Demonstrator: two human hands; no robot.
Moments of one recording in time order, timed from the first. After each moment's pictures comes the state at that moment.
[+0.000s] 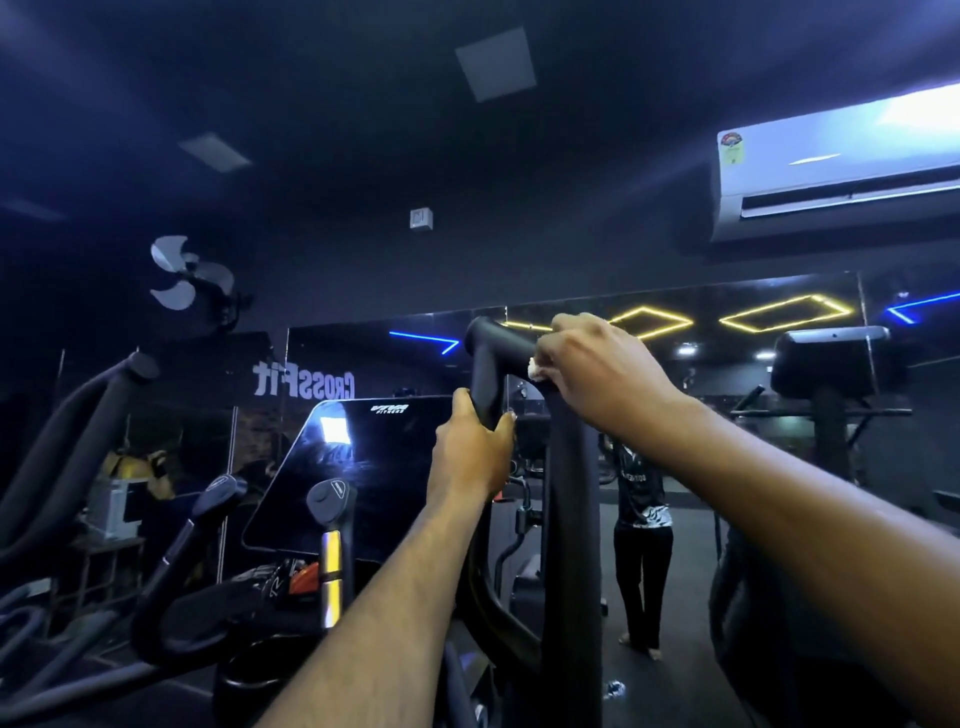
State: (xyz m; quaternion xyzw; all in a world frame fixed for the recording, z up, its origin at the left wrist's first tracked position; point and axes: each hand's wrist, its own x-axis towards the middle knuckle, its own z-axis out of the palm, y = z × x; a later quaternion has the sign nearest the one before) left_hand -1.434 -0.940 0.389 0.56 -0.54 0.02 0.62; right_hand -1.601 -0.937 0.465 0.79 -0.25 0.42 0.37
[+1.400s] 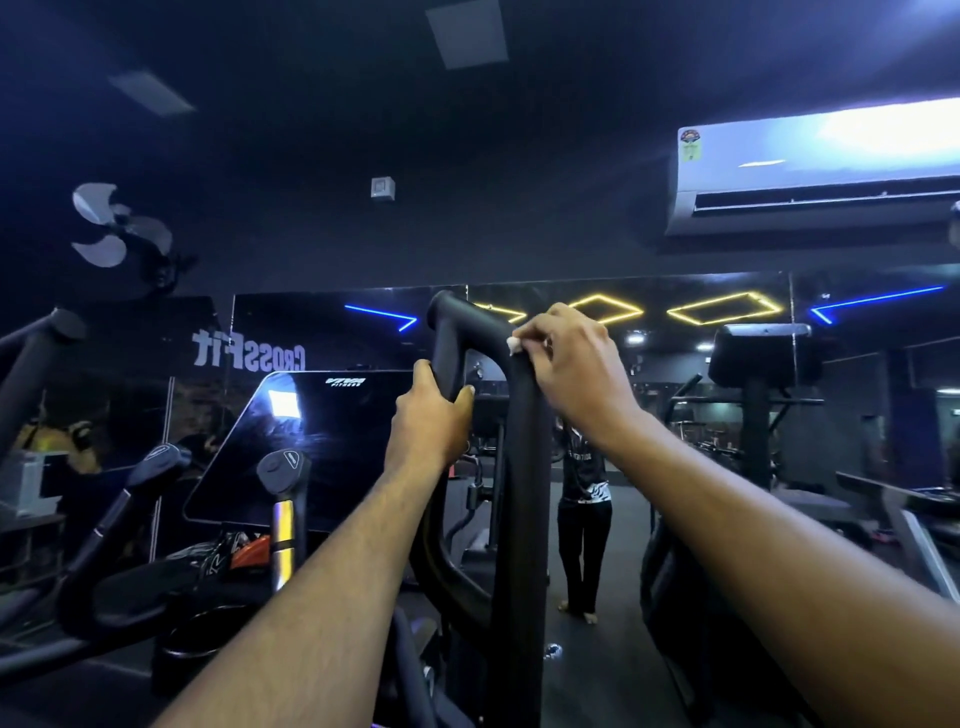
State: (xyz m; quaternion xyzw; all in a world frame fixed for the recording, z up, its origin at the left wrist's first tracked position) left_hand -1.435 -0.934 0.392 0.57 -0.54 0.02 0.62; right_hand -1.604 -0.946 0.439 0.75 -0.23 0.58 0.23
